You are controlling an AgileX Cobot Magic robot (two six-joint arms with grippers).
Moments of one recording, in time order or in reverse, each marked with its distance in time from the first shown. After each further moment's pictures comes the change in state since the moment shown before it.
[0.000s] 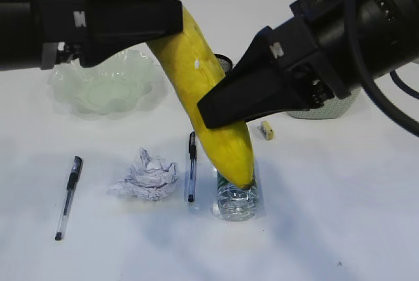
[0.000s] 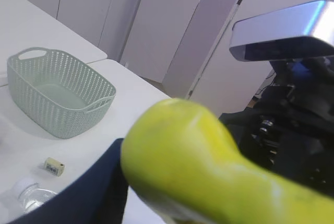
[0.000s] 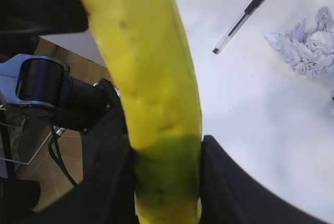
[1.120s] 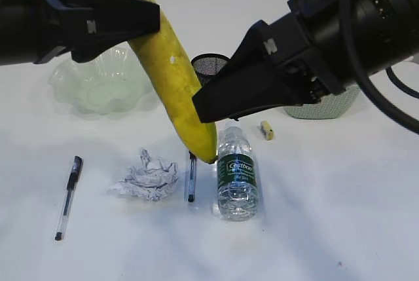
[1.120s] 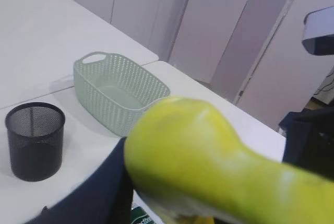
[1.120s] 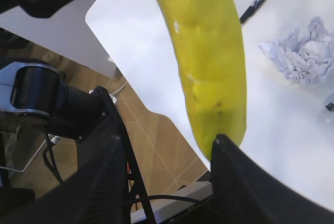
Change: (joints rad) left arm -0.001 0.002 0.000 -0.014 -0.164 0.083; right arm 0.000 0.004 0.000 0.002 -0.033 -0.005
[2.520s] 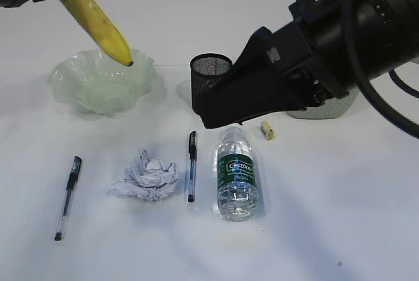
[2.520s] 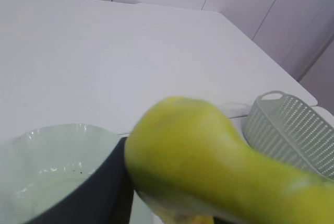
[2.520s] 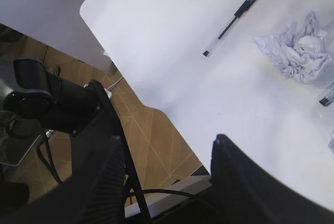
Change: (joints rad) left arm 0.521 0.439 -0.325 0.004 0.112 0.014; right arm 0.001 0.000 0.000 -0.026 0.008 0.000
